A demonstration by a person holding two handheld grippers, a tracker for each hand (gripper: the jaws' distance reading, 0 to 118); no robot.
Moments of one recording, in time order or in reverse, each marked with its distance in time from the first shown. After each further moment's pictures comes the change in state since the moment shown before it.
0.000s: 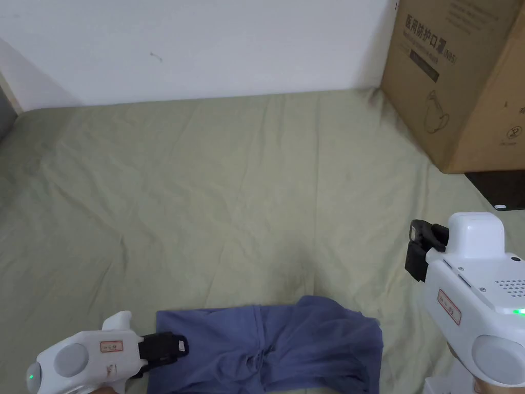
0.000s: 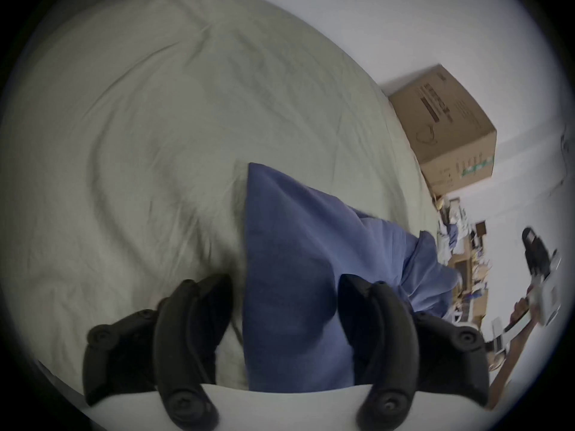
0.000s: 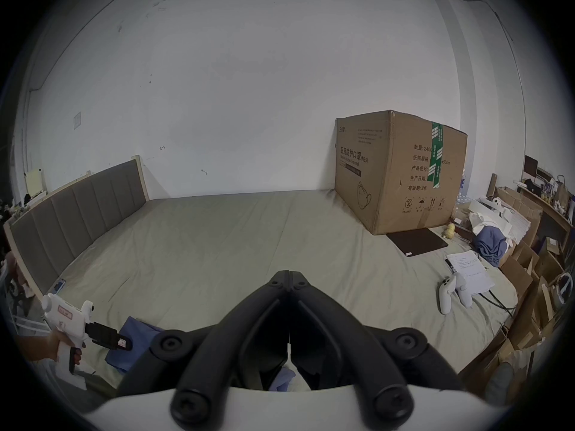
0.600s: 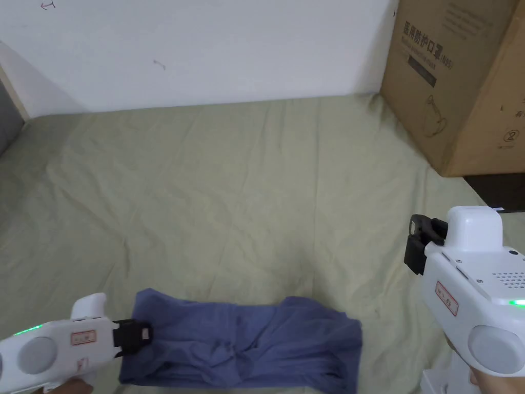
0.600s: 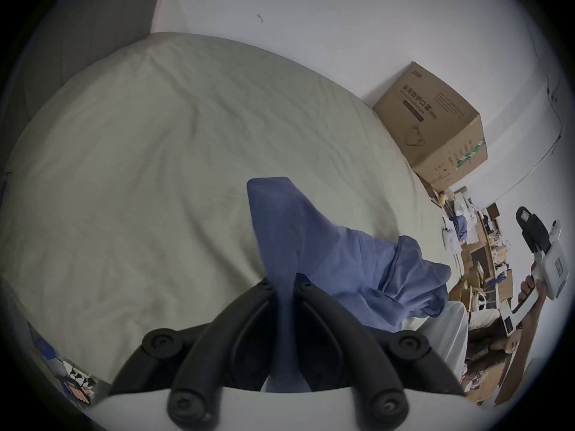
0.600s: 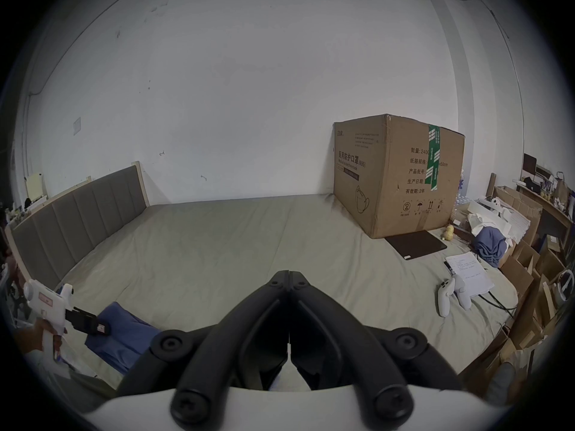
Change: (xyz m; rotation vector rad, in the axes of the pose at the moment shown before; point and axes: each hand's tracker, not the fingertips) left arm 0.010 0.012 0.077 0.142 0.075 -0.107; right arm 0.007 0.007 0.008 0.027 0.002 -0.013
